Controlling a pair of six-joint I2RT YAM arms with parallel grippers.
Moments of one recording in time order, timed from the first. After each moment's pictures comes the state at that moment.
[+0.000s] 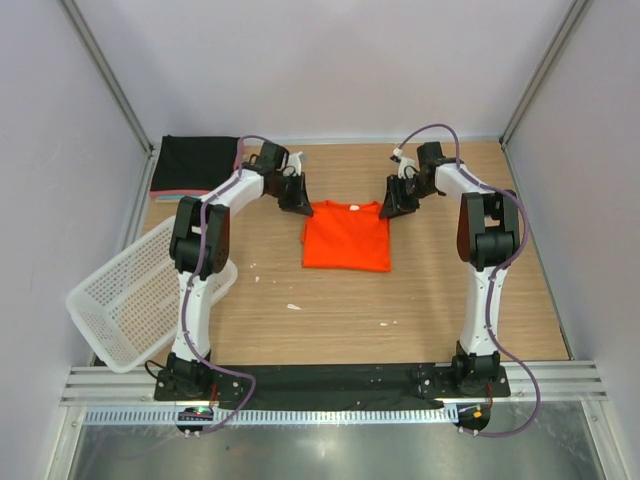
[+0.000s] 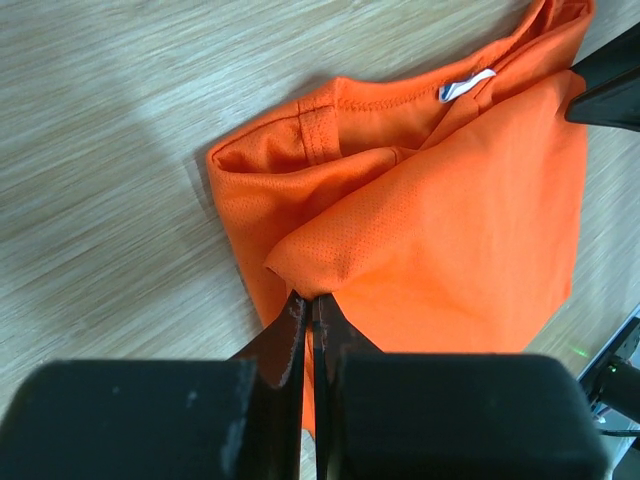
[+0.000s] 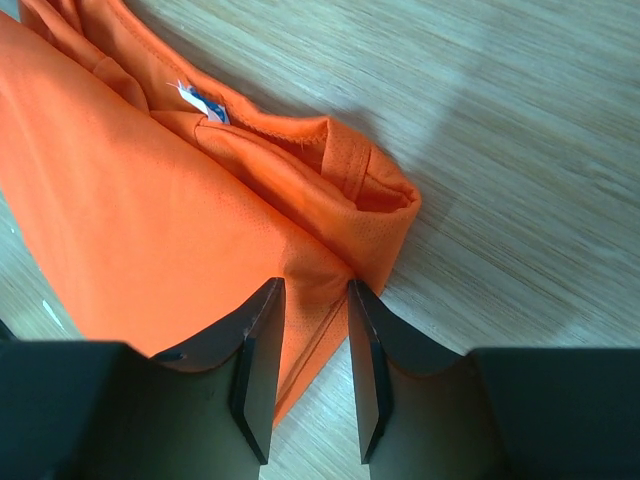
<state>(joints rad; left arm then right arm) -0.33 2.28 1.80 -0.53 0.55 -0.26 0.09 2.23 1.71 -0.67 -0.62 -0.06</state>
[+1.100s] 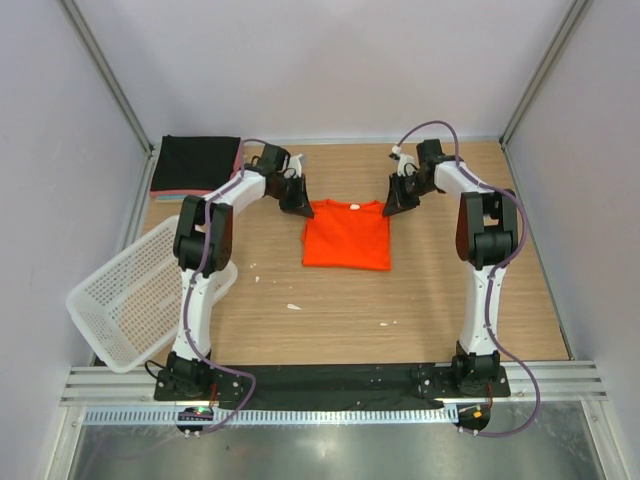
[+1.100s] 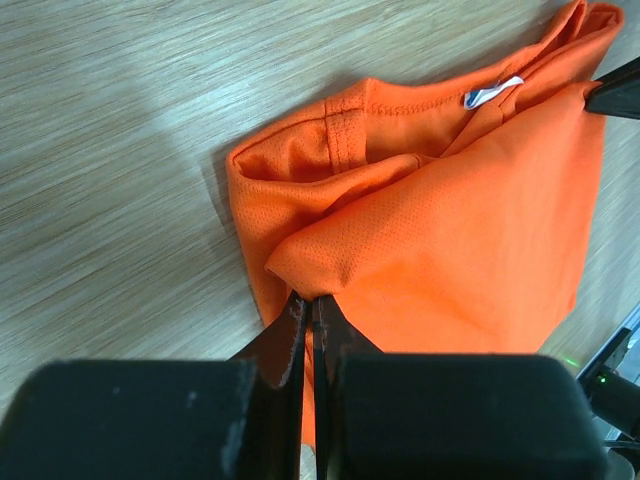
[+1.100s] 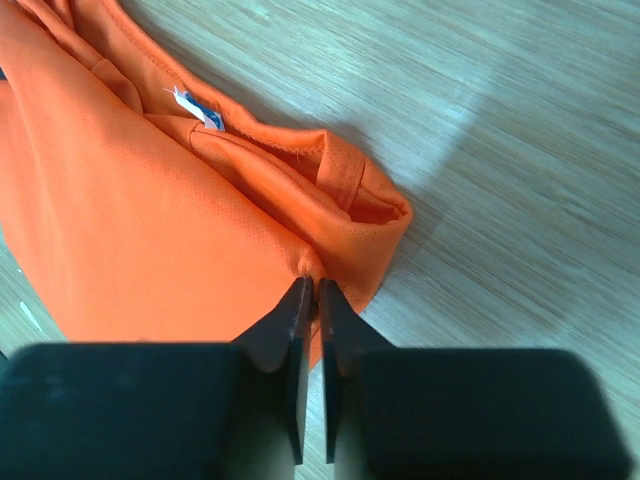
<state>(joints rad) -0.33 2.32 1.83 -0.53 0.55 -0.29 0.09 2.26 1.76 -0.69 -0.61 -0.11</state>
